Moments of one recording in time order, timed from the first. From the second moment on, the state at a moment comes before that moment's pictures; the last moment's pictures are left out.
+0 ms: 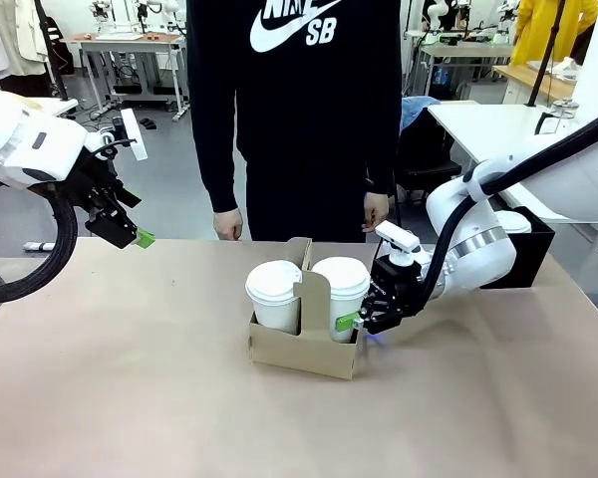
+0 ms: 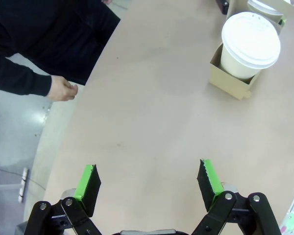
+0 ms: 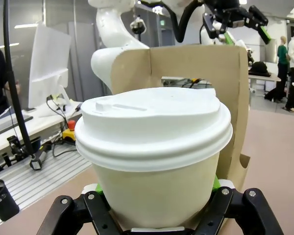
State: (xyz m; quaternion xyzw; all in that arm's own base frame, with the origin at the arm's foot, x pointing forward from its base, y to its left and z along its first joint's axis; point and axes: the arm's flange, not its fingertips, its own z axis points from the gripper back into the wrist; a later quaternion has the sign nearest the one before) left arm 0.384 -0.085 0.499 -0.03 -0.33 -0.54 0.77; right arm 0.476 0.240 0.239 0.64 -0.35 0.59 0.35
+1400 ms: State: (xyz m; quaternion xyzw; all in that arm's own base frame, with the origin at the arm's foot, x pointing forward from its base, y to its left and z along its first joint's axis) left arm 0.384 -0.085 0.500 -0.03 -0.33 -0.54 0.77; right arm 0.429 0.066 0.301 0.44 -0.42 0.48 0.63
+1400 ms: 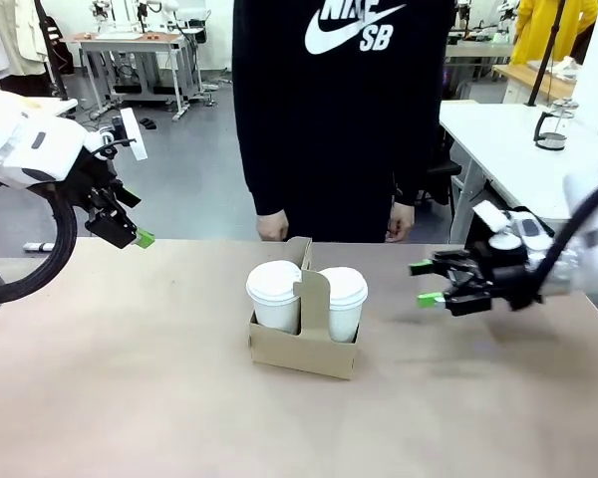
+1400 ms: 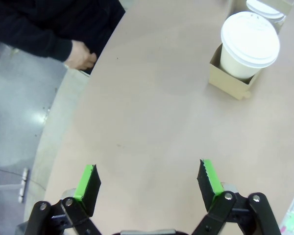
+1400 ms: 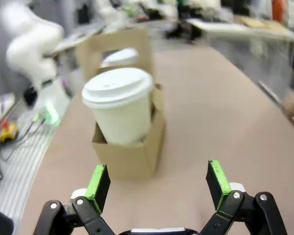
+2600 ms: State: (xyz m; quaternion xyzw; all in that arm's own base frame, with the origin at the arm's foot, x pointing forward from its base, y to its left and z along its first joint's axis) left arm 0.384 -0.086 0.500 -0.03 -0.33 -0.54 0.77; right arm 0.396 0.032 0.297 0.31 -0.36 0.29 0.83
